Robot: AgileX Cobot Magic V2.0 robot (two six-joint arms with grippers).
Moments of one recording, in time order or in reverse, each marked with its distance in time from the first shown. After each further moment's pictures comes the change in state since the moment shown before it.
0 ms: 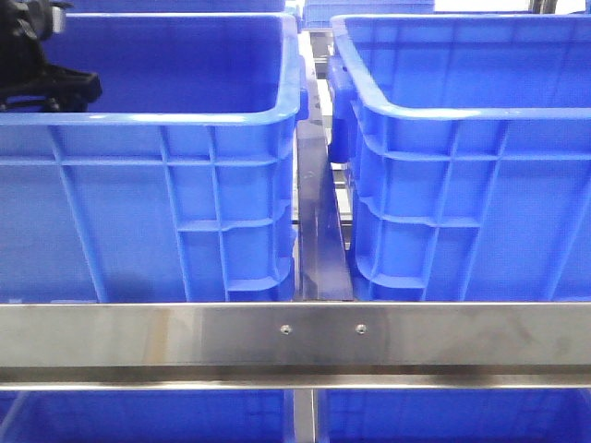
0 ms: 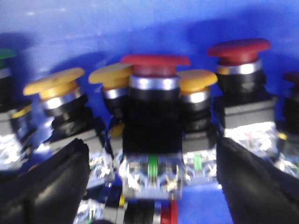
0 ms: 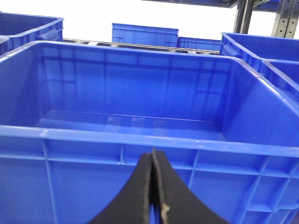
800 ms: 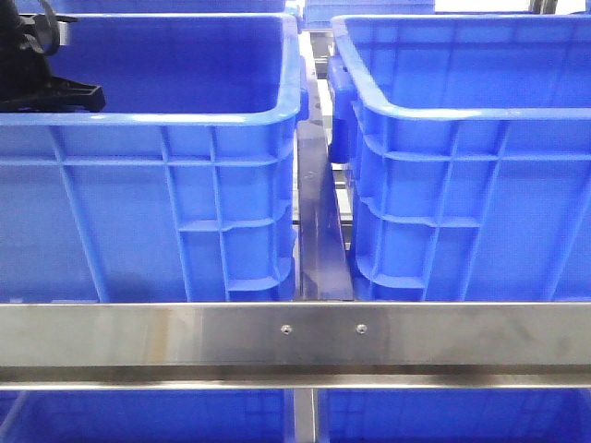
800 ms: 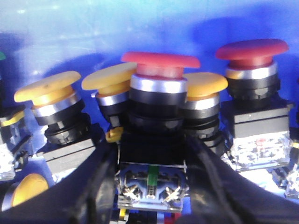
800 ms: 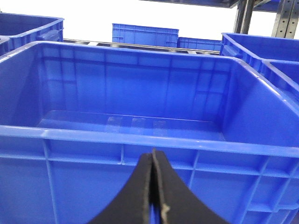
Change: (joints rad) left arm 0.000 0.014 -0.005 0.004 -0.004 0.012; right arm 0.000 0.000 0.000 0.000 0.000 0.000
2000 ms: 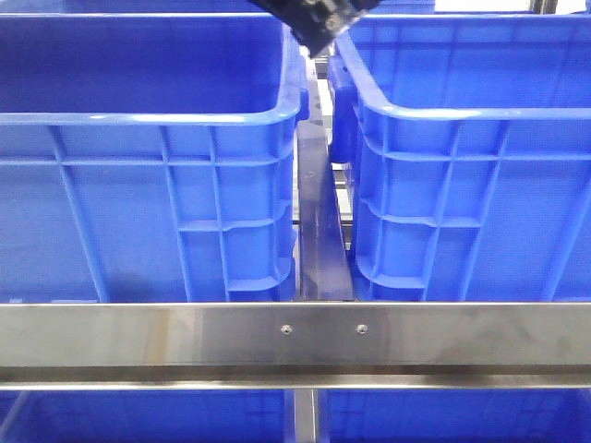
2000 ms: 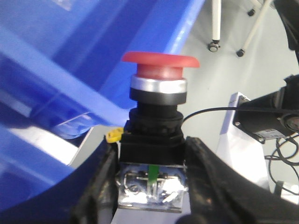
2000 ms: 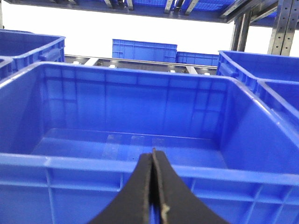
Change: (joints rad) left arm -0.362 -0.246 0.000 -0.831 0.229 0.674; right arm 0.000 0.000 -0.069 0.000 0.023 0.000
